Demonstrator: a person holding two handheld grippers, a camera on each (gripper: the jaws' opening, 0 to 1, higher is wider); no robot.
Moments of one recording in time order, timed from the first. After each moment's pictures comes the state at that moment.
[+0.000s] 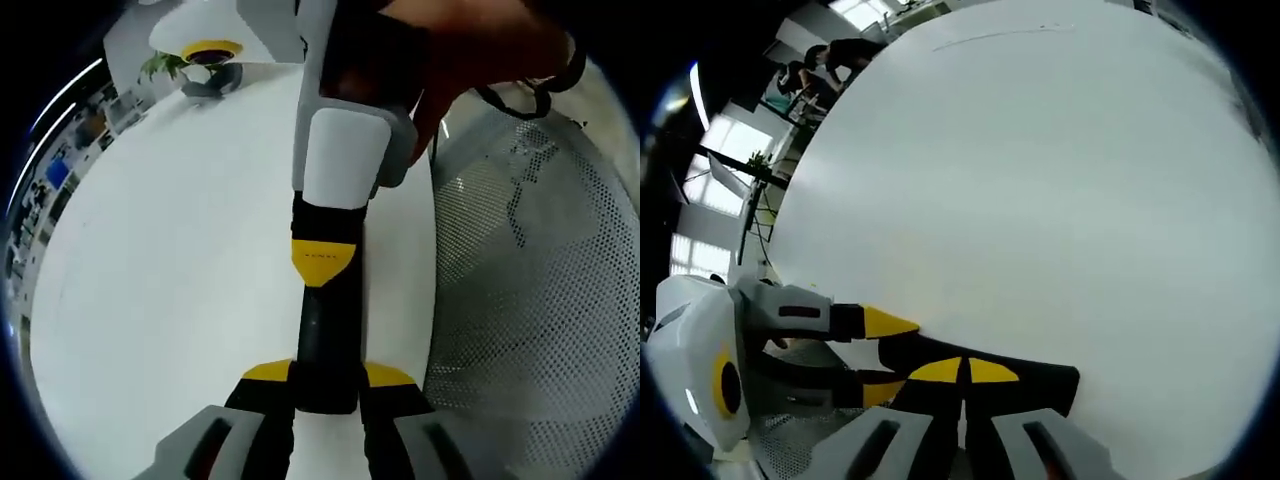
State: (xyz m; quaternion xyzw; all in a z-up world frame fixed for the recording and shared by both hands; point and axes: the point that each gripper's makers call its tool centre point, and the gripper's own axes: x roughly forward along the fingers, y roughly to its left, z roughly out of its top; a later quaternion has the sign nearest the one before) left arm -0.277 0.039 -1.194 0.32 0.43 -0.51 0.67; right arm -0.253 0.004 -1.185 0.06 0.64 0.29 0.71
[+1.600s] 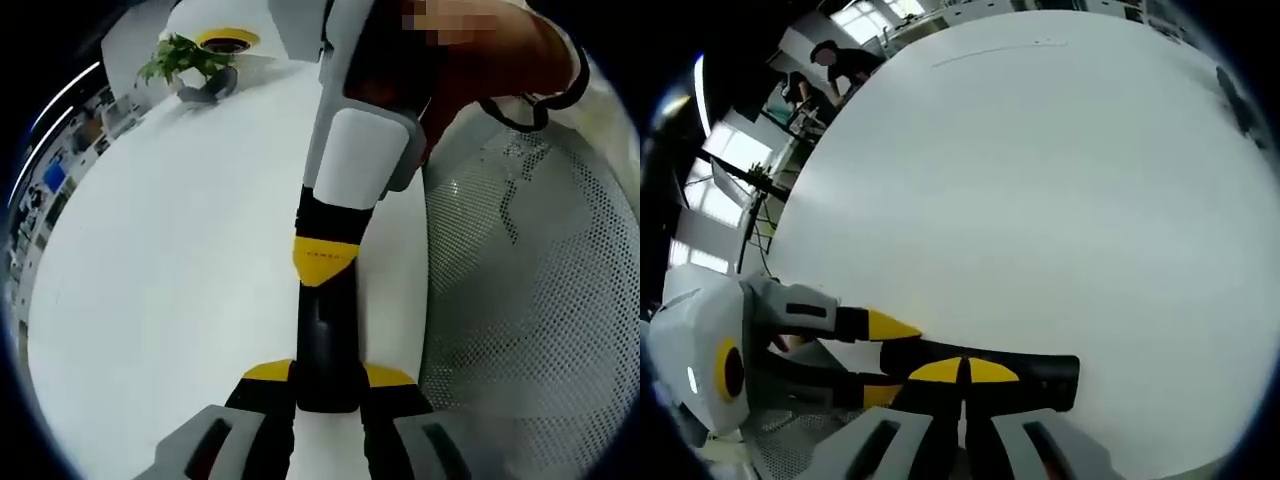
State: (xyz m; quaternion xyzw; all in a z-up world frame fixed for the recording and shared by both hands) left arm -0.281 0.038 -1.194 0.32 0.42 -0.53 0.67; right arm -0.255 0.000 -1.178 0.07 0.61 0.28 0.74
